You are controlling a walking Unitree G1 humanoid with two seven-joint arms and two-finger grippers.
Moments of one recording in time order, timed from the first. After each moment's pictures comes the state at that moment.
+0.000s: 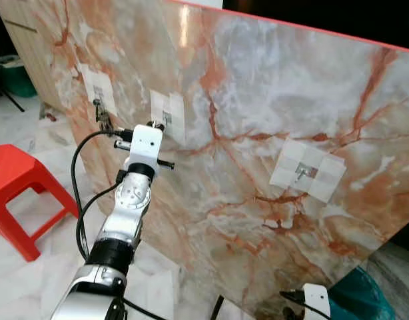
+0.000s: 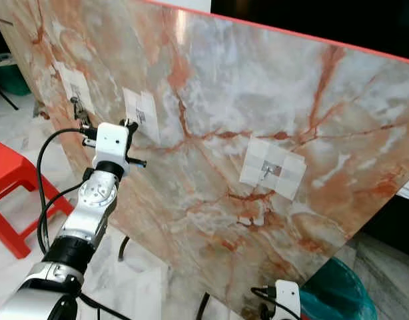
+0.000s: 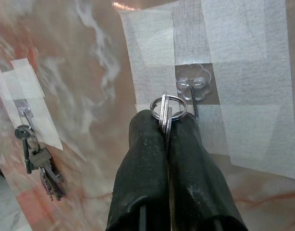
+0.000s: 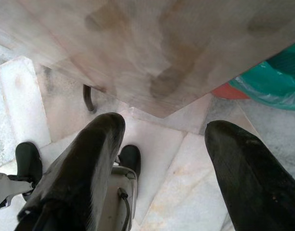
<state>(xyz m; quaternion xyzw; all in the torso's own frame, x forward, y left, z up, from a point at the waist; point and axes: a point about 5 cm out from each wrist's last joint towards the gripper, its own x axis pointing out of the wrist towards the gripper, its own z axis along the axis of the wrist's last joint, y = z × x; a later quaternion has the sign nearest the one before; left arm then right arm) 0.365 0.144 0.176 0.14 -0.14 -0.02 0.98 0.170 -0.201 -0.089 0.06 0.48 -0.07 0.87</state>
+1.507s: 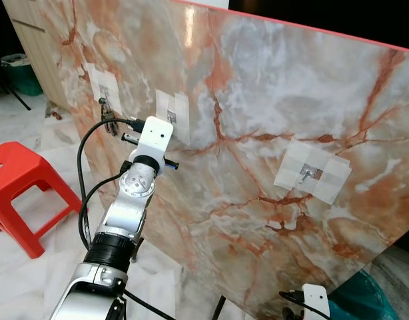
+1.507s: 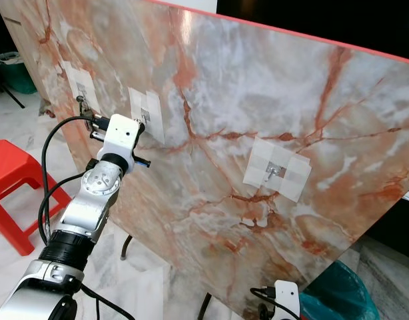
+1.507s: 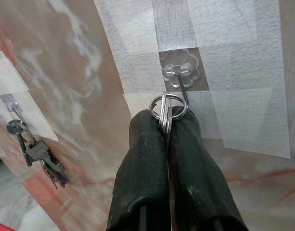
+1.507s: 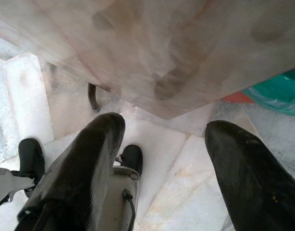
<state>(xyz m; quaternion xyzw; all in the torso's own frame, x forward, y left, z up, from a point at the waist) 0.365 0.133 0.192 0.18 -0.07 -0.05 0.98 0.170 -0.200 -0.089 0.06 0.48 -0.06 0.87</state>
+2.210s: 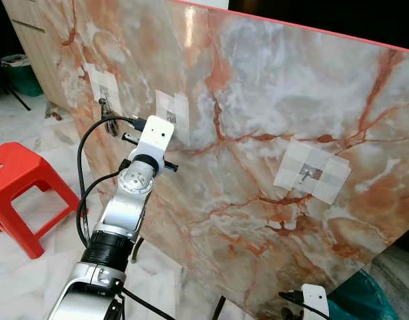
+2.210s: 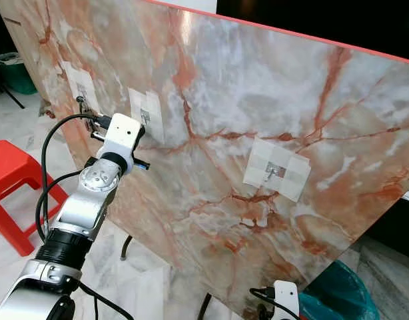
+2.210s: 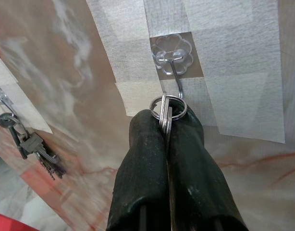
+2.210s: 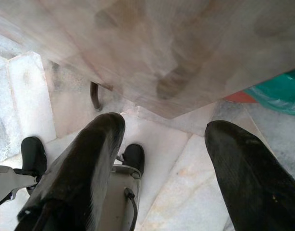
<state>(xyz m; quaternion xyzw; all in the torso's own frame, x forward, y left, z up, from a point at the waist) 0.363 0.133 0.192 0.20 -0.03 -0.06 0.98 0.170 -0.199 -0.089 0.07 0.48 -0.06 0.87</state>
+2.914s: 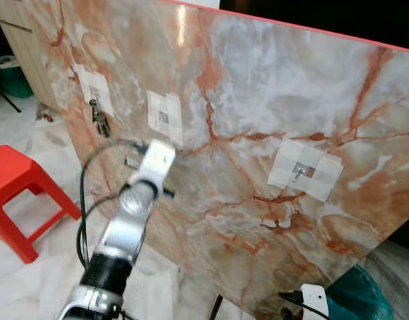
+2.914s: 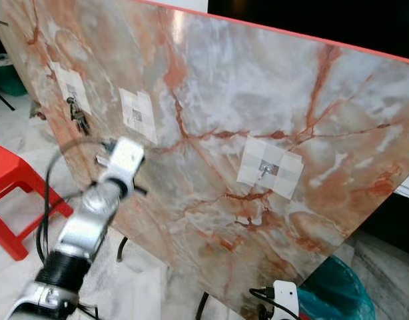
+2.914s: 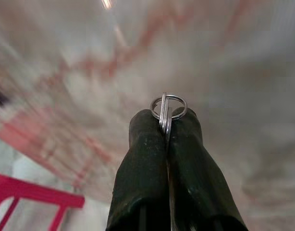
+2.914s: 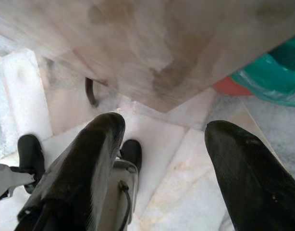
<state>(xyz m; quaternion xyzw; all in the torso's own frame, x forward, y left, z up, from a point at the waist) 0.339 0.137 0.137 0.22 0.09 -0.07 0.97 0.170 -0.200 -0.089 0.06 0.48 -0.05 0.87</state>
